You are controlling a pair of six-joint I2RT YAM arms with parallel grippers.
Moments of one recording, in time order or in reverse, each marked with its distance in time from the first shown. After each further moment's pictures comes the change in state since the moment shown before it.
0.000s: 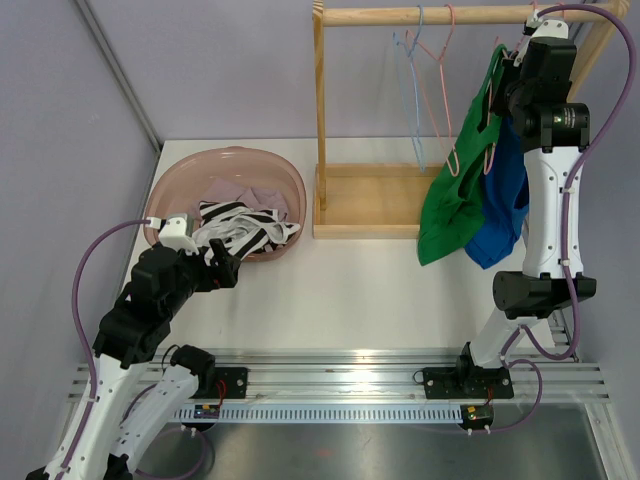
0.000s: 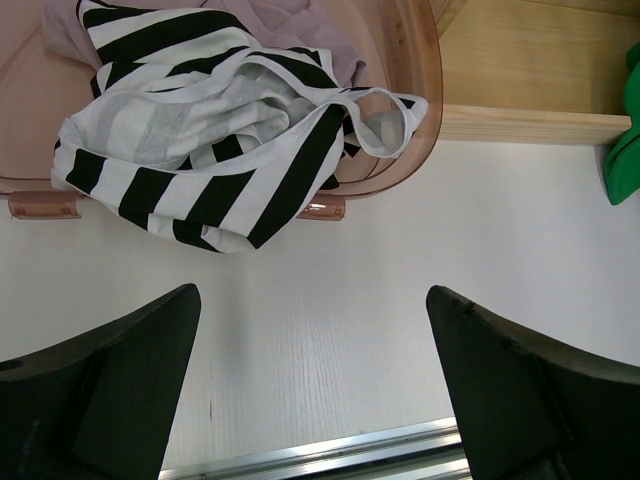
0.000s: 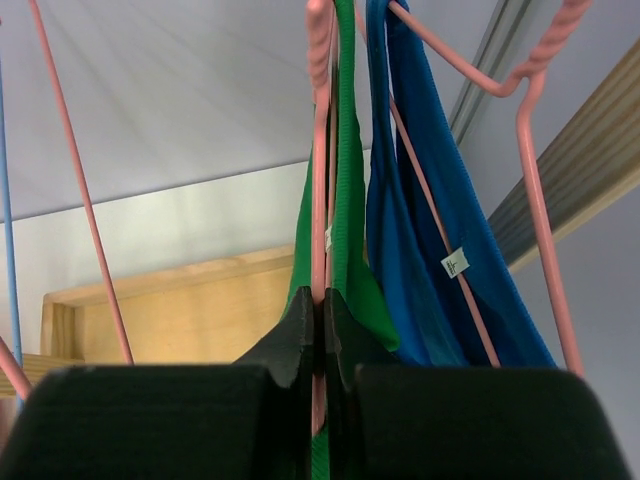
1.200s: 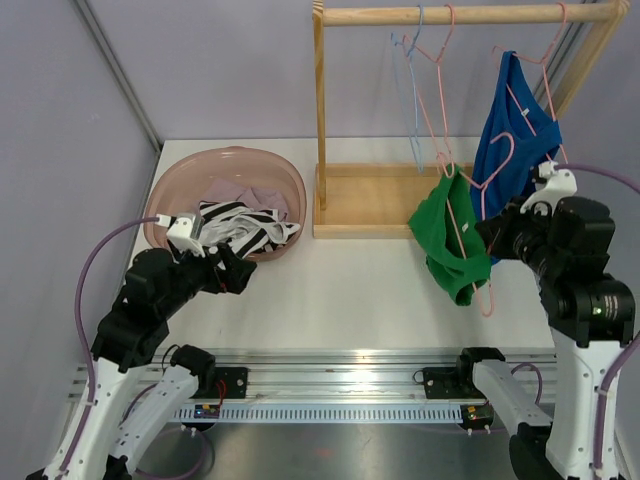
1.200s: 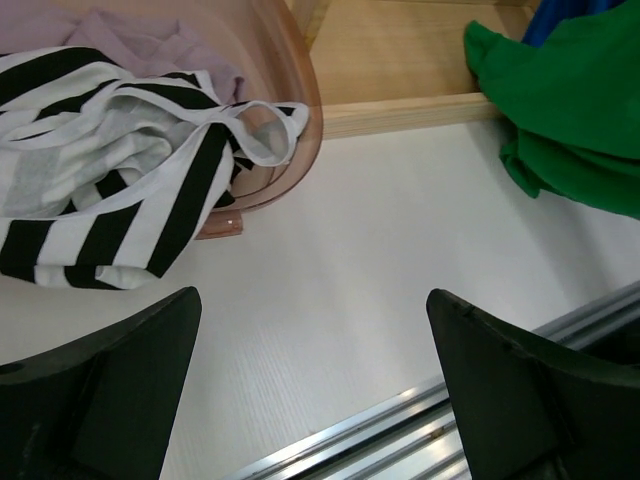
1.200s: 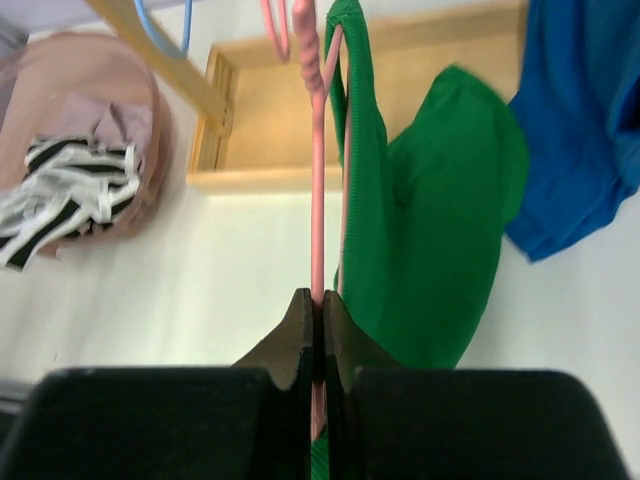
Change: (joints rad) left arm -0.010 -0.023 0.000 0.074 0.225 0.016; right arm 0.000 -0.907 -0.850 -0.138 -0.373 0.119
